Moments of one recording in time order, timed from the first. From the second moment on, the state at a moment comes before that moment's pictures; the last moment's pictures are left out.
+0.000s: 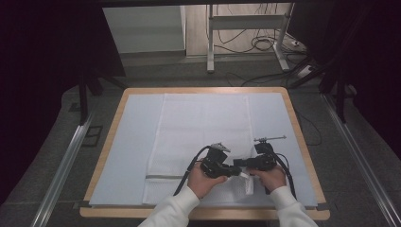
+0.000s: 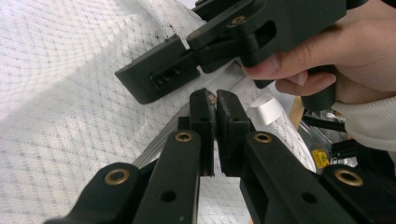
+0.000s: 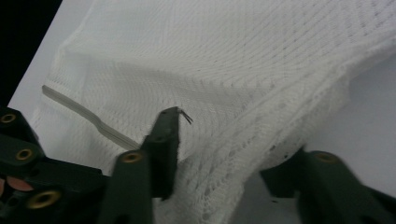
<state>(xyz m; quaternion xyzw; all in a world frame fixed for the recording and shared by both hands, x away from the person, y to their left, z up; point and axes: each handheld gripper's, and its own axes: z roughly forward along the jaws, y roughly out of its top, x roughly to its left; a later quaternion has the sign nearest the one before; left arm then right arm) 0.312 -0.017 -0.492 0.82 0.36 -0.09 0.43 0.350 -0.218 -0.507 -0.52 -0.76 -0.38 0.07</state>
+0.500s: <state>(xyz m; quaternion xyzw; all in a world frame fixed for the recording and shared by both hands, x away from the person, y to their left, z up) 0.315 -0.014 -0.502 0.82 0.37 -0.10 0.43 0.349 -0.221 -0.506 -0.50 -0.77 -0.39 0.07</state>
